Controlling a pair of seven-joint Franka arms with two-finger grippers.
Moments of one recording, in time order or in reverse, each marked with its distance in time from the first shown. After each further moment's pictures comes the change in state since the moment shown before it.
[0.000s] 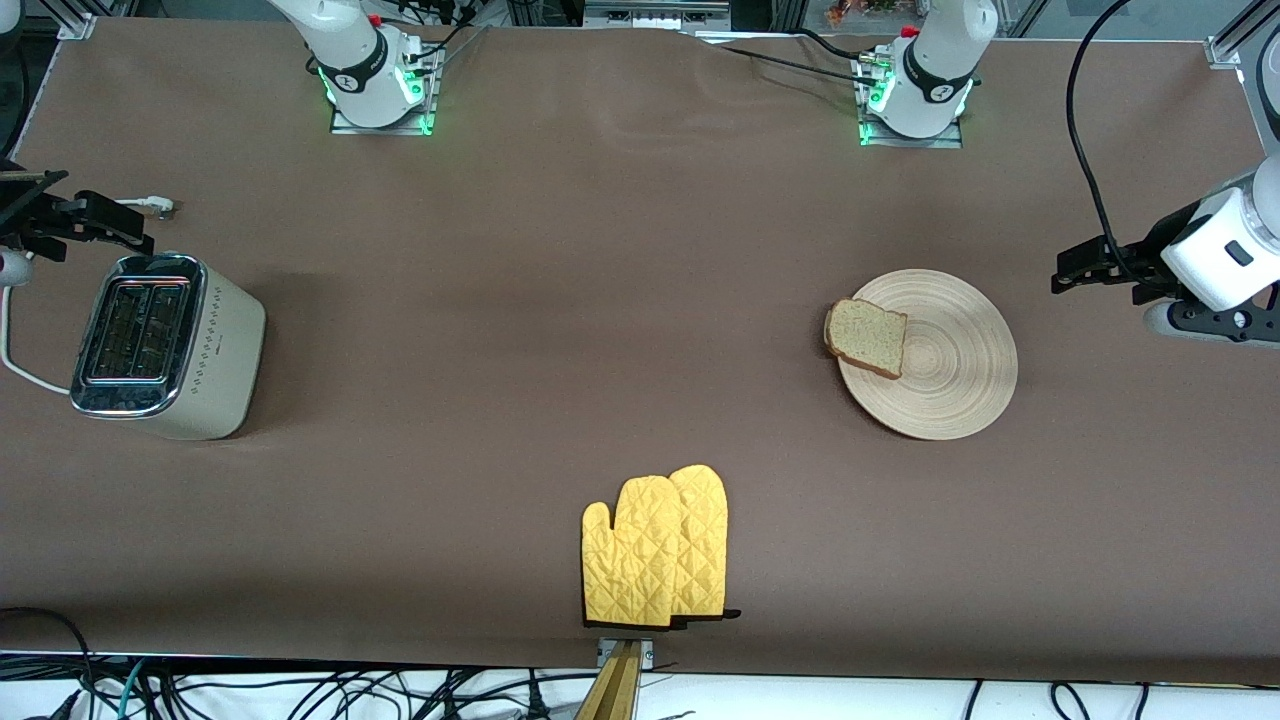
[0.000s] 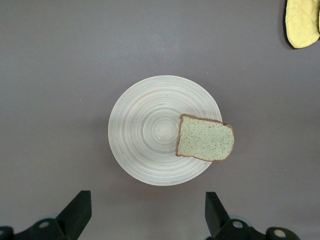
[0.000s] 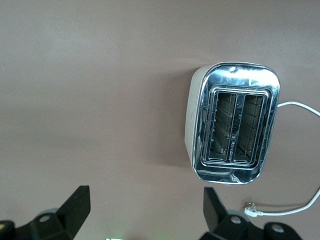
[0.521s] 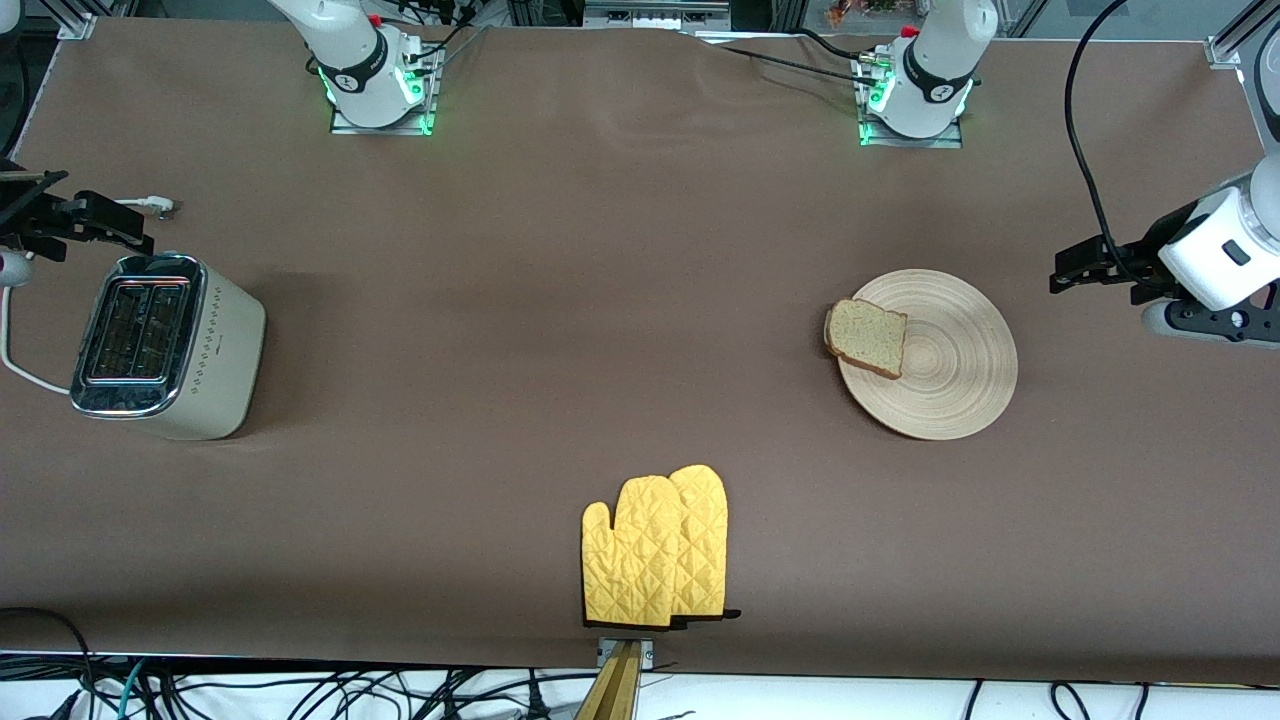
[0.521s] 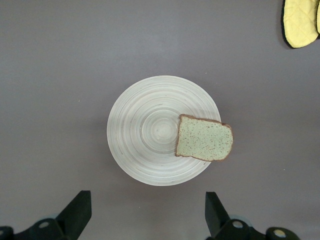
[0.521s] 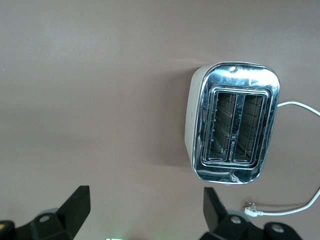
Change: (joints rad) left arm -0.001 0.000 -0.008 0.001 0.000 0.000 0.000; right arm 0.000 0.000 0.000 0.000 0.000 0.000 0.001
